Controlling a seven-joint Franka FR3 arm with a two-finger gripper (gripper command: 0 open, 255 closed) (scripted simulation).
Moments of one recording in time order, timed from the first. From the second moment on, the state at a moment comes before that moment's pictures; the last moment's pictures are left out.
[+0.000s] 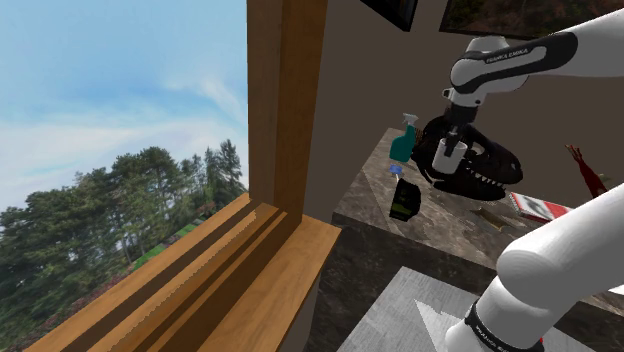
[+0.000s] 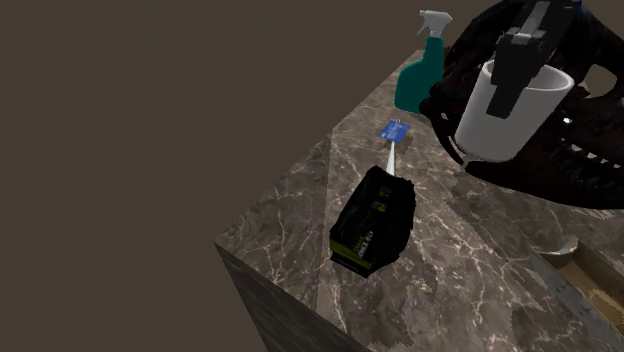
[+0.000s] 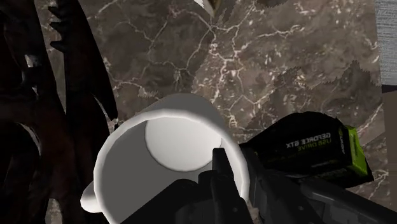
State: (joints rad) arm -0.34 -0.37 -0.45 -2.23 -0.27 1.92 -0.73
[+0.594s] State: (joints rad) arm -0.47 -0.62 -0.51 -2.38 -0.40 1.85 -0.85
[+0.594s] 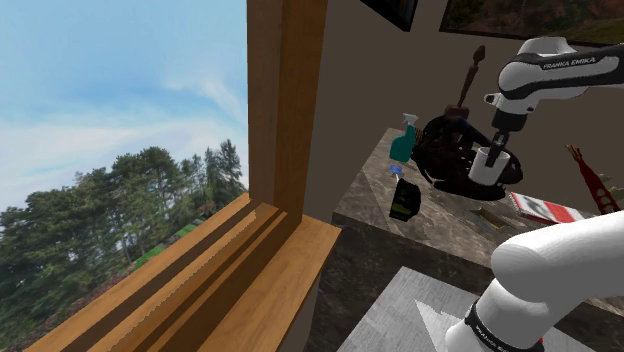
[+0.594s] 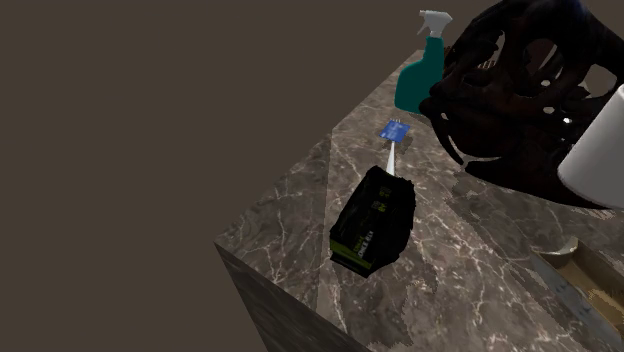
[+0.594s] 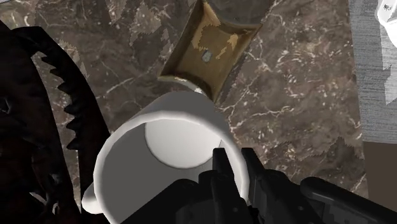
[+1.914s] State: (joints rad) arm -0.56 -0.71 -0.64 -2.59 -0.53 2.00 -0.93
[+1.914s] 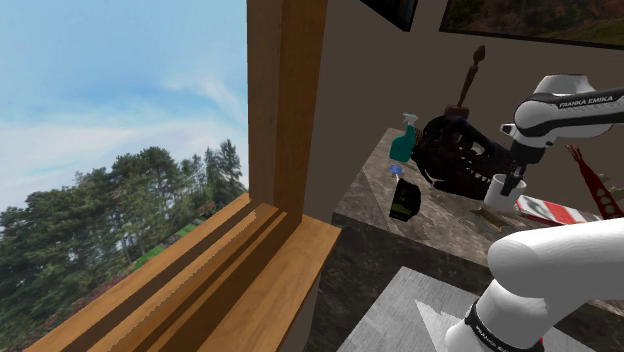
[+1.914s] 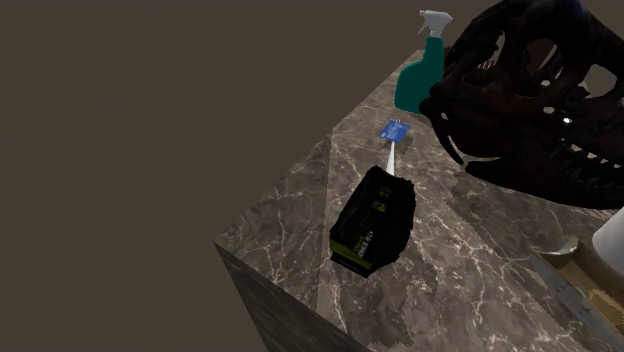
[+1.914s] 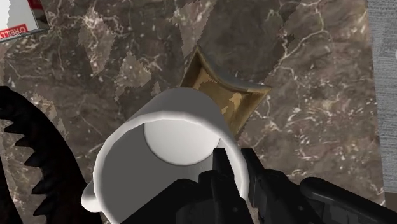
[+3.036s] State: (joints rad) arm -0.56 -0.68 -0.67 -2.64 -0.56 2.08 -0.92
